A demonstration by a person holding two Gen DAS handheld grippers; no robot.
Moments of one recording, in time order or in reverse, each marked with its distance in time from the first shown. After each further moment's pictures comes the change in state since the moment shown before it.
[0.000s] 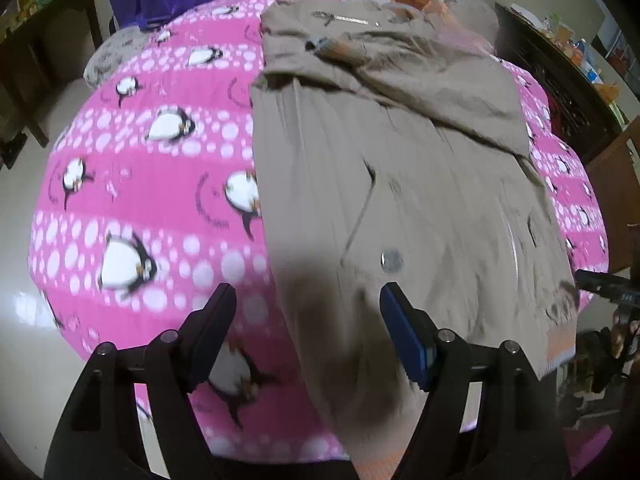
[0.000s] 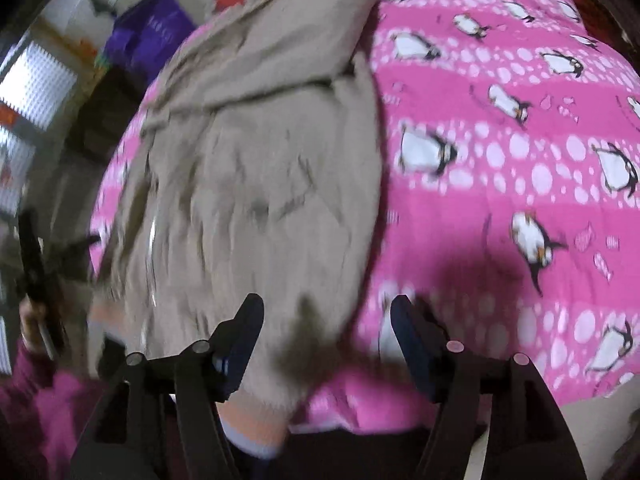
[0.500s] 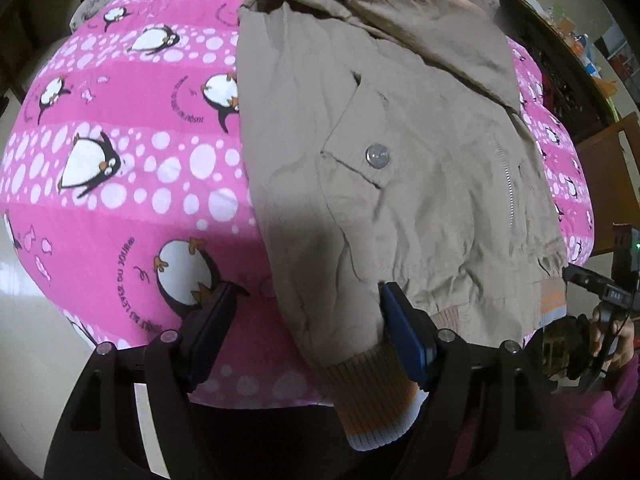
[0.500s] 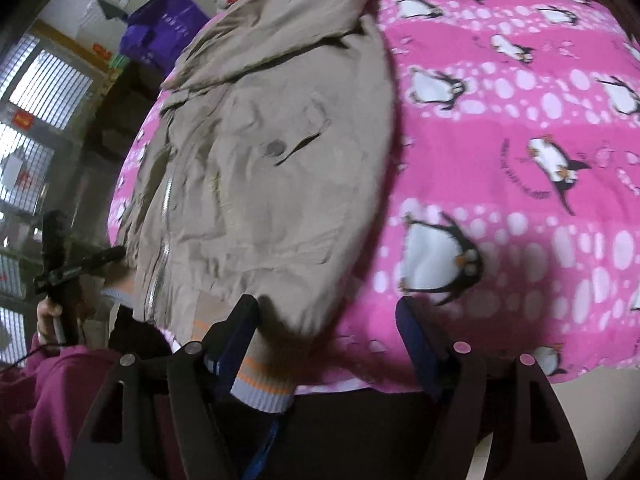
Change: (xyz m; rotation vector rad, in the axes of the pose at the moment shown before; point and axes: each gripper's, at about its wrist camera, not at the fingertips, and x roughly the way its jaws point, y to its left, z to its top) left arm 0.018 -0.003 -0.042 -0.043 0.140 -0.076; right arm 0.014 0.004 -0.040 0.028 0.008 0.106
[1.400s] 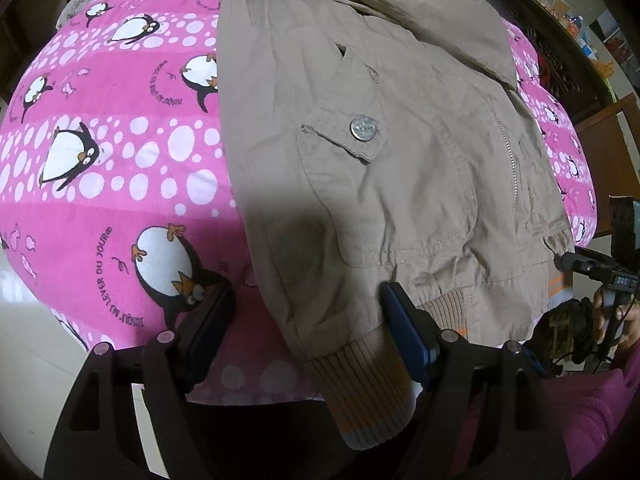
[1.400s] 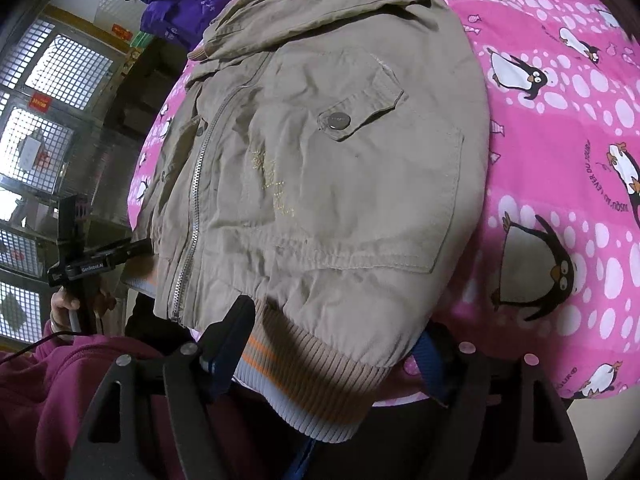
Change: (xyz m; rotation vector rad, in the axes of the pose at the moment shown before) left arm 0.013 -0.006 -0.004 0.047 0.038 -0.002; right arm 0.039 0.040 0.011 -0.038 0.068 0.082
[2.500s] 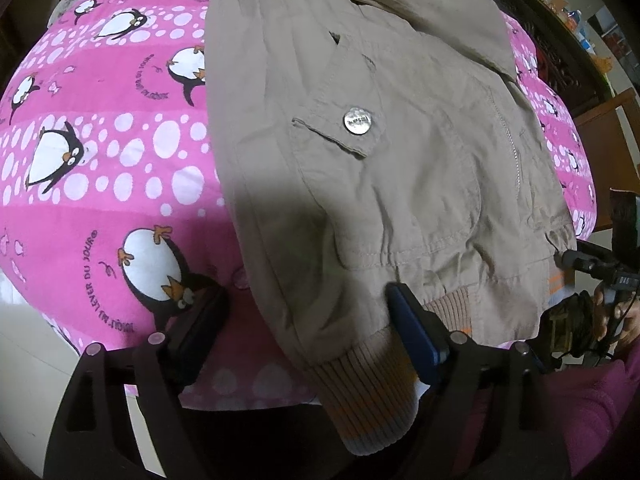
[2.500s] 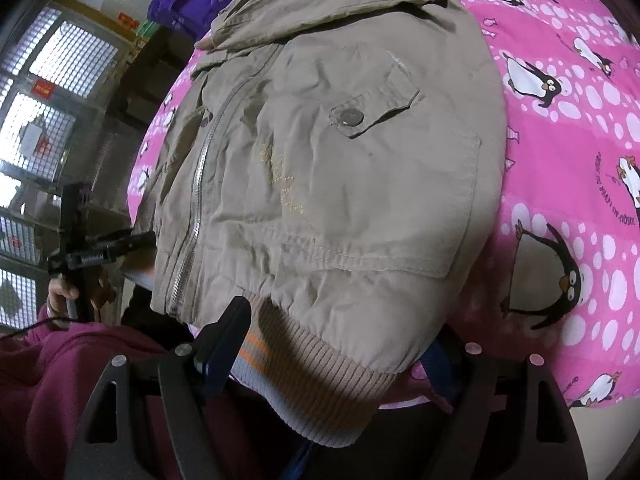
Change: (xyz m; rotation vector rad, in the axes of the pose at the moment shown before) left arm 0.007 -0.001 0.003 0.016 0.026 -0.008; right arm 0.005 0.008 0.003 -0.032 0.009 -0.003
